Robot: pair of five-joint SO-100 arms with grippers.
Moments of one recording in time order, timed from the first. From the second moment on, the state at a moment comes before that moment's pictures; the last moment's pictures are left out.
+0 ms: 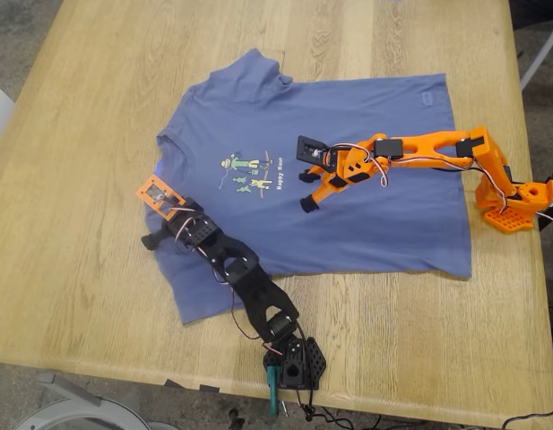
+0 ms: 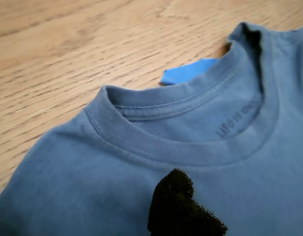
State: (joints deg) arm 0 -42.0 58.4 79.1 7.7 -101.8; arm 1 -8.2 61.3 53.4 36.3 -88.9
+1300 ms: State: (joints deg) arm 0 -35.0 44.9 52.8 38.8 -118.3; arm 1 -3.2 59.2 51.7 52.4 -83.6
